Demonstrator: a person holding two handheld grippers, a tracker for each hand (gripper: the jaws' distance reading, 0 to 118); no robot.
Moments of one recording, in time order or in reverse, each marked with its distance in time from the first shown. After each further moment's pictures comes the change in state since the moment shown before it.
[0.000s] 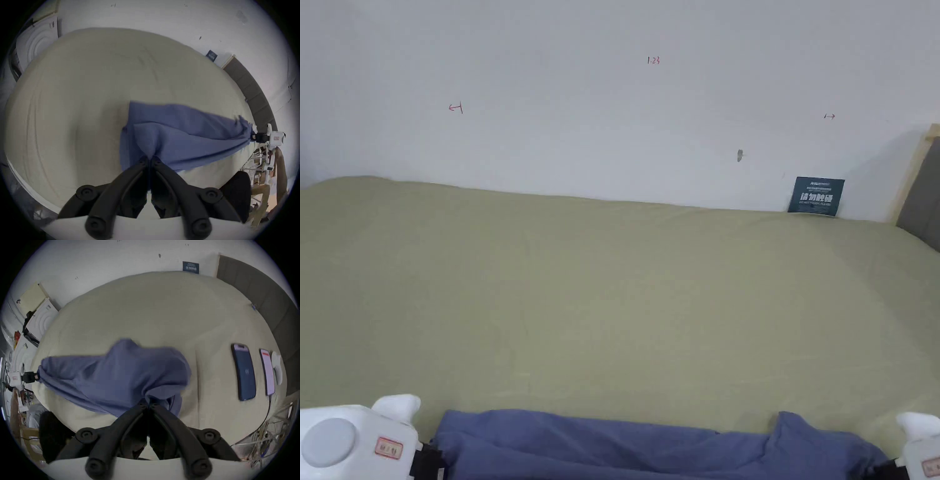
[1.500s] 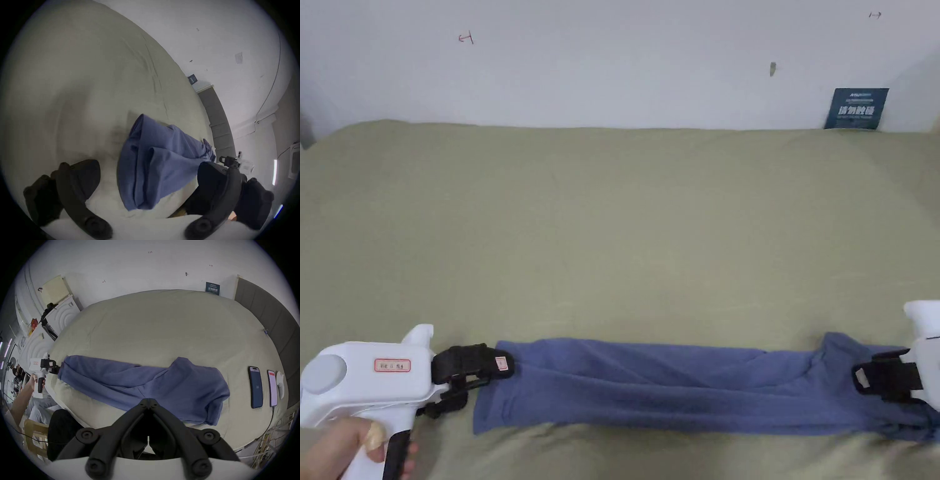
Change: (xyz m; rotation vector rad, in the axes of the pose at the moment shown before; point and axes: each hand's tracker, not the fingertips) left arm -0.085 0.021 -0.027 0.058 -0.465 0.238; right arm -0.102 -0.003 0.052 0.145 0.113 0.128
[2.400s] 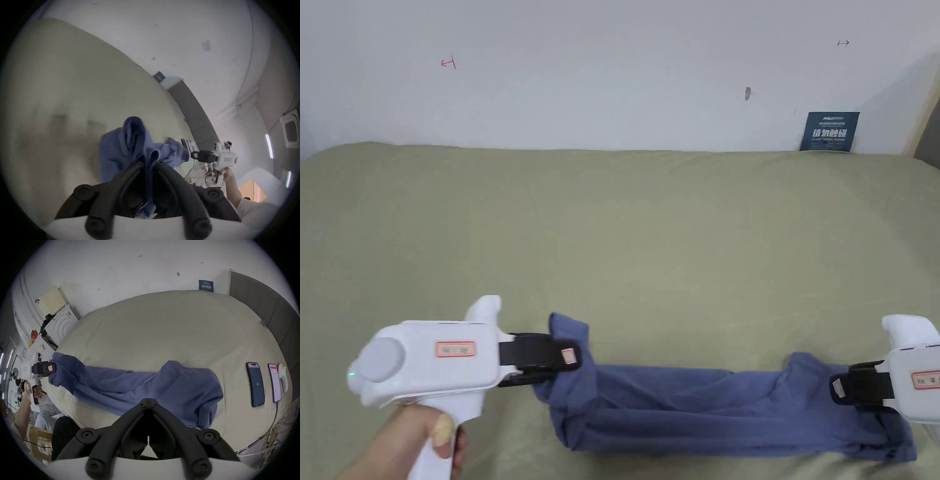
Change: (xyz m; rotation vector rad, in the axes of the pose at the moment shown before) left arm 0.151 -0.007 -0.051 0.015 -0.202 -0.236; right arm 0.039 0.005 0.002 0.038 0.026 -0.080
